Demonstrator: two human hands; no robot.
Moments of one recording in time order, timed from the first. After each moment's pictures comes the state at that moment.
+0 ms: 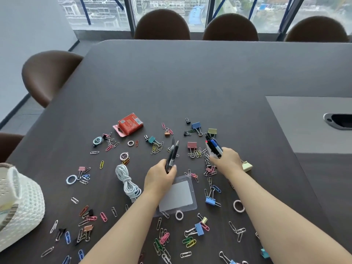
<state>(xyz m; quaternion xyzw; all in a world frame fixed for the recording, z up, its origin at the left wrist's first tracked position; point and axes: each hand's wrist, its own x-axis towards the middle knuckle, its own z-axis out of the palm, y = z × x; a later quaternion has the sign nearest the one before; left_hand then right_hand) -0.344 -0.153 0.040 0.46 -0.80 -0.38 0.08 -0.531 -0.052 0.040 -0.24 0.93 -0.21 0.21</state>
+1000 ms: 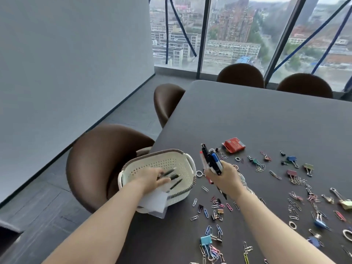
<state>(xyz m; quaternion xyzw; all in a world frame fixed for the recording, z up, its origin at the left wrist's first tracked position) 0.065 -0.334 0.124 0.43 -0.88 -0.19 -0.05 -0.148 -0.198 0.158 -0.42 0.78 -0.40 0.24</state>
